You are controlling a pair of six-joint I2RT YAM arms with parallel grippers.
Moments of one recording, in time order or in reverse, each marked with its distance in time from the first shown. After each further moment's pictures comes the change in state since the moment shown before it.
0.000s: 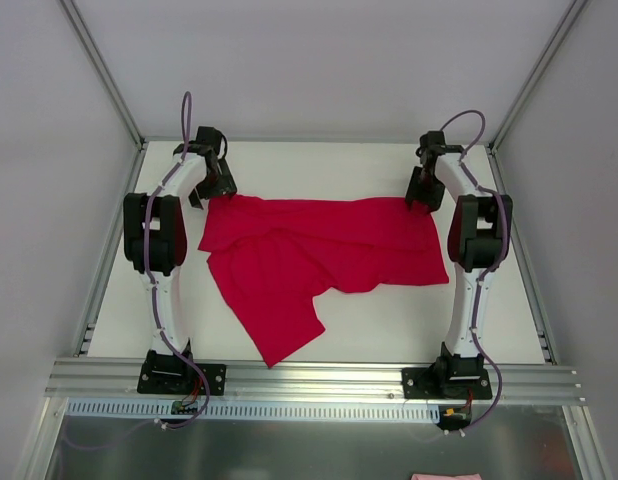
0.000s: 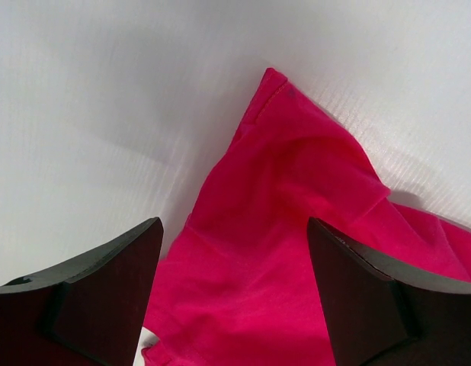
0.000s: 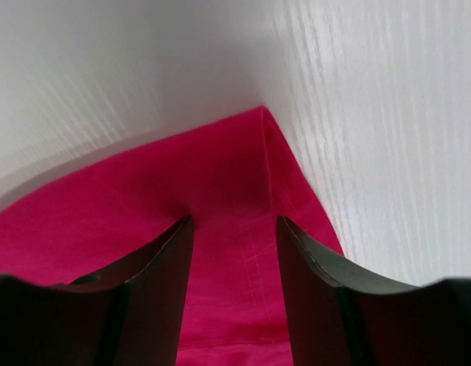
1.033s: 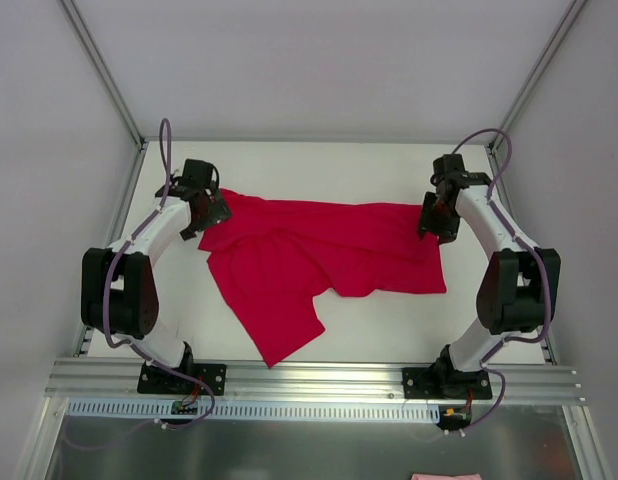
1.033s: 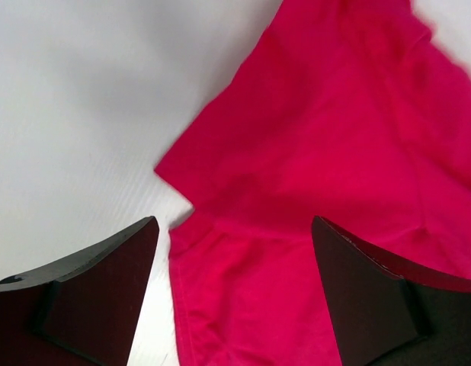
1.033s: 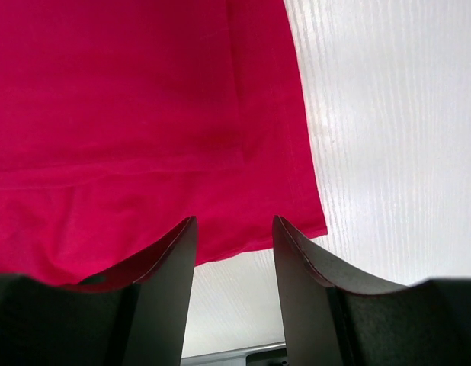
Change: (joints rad) left arm -0.043 -0.531 -0.560 0.163 -0.045 -0.132; right arm 0.032 -0.593 -0.555 -0.046 -0.014 -0.002
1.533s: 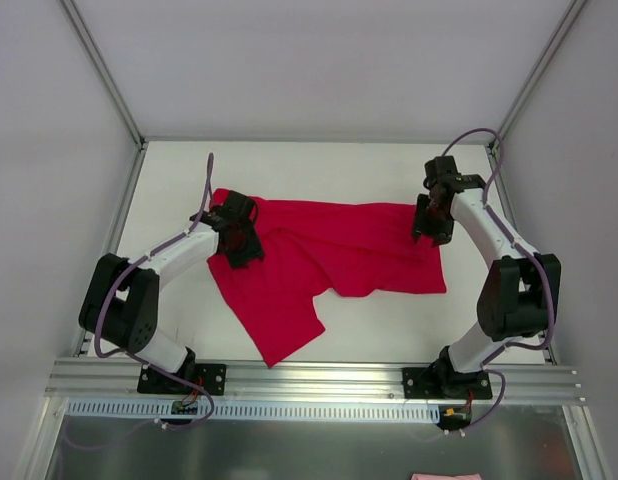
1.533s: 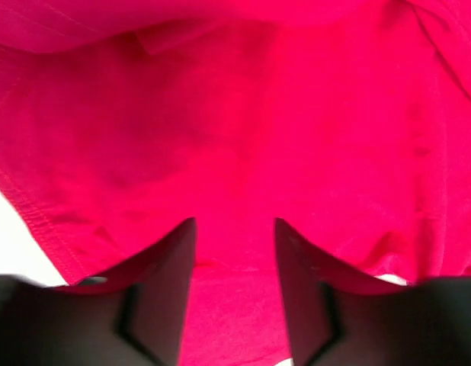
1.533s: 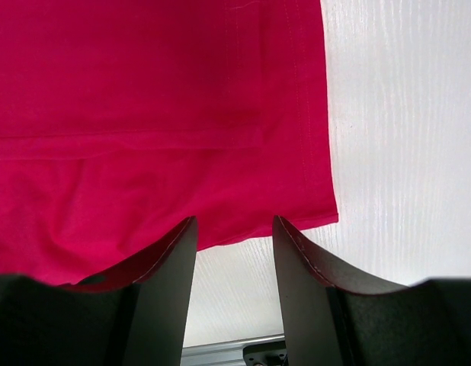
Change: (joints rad) left arm -0.273 -0.085 -0.243 0.038 0.195 -0.192; right arm 0.063 -0.048 -0.036 -0.013 0.006 0.000
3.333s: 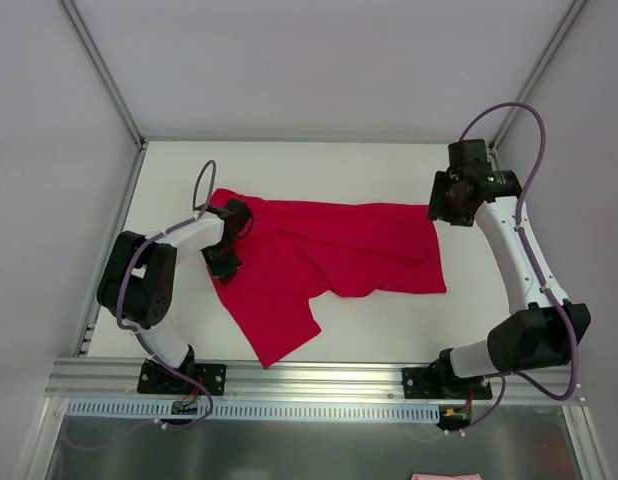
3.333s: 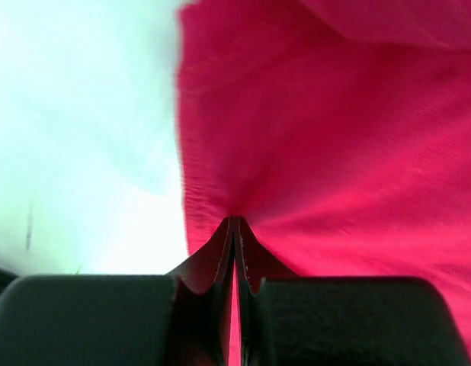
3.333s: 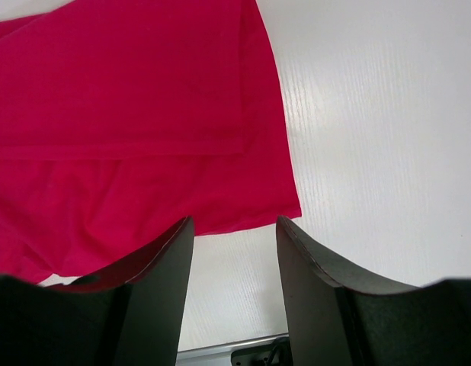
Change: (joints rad) left arm 0.047 0.168 0.061 -0.312 -0.210 -0.078; right arm -0.008 -0.200 0.146 -0.090 0.069 -0.048
